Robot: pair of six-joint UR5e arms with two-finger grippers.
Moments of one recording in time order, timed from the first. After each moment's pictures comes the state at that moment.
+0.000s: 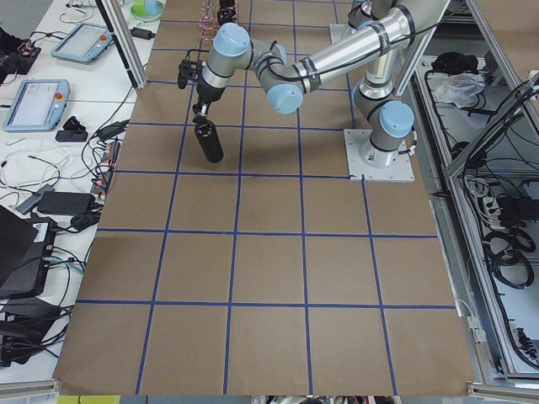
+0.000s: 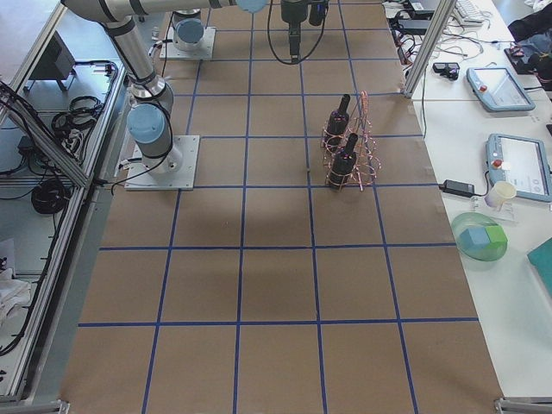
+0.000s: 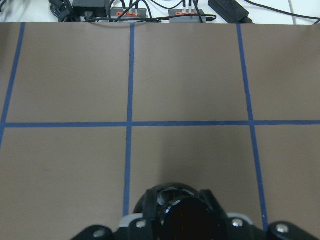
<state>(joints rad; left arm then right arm) -1.23 -1.65 -1.78 -0.86 1.38 0.28 1.60 -1.61 1.53 -1.57 -1.62 0.09</state>
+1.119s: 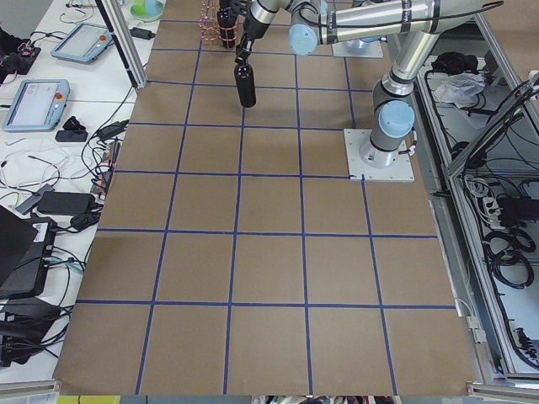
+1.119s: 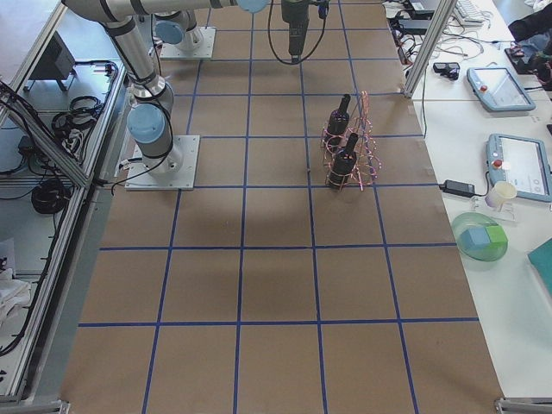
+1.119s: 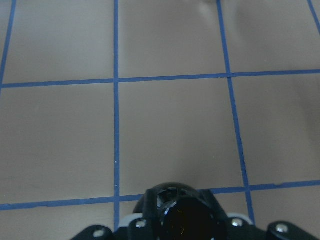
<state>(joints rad) -1.75 -1.52 -1.90 -0.81 1.58 -0.12 1.60 -1.61 1.53 -1.57 -1.62 0.09</state>
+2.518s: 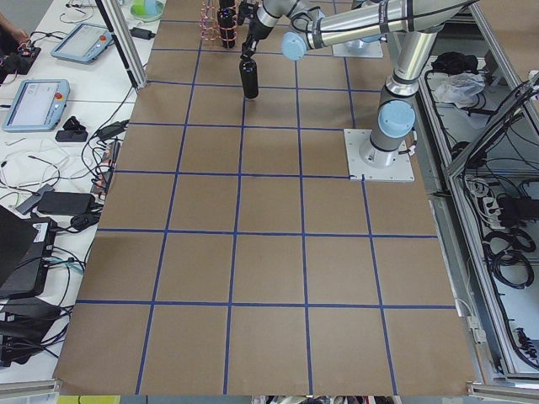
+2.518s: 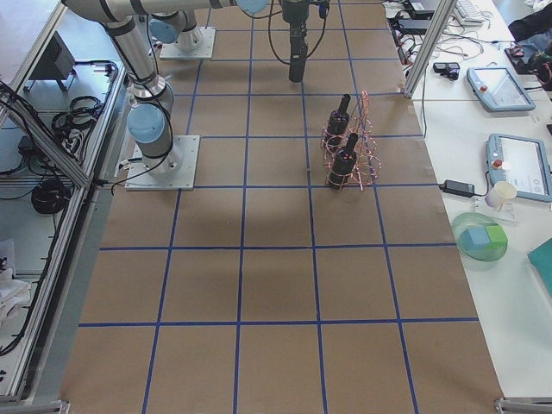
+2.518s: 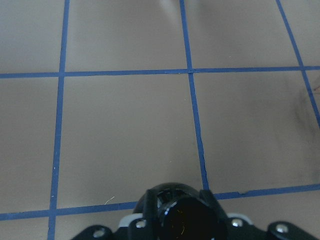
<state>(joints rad) -1.85 -1.65 -1.96 -0.58 1.59 -0.22 1.60 -1.61 1.53 -1.58 -1.62 0.09</state>
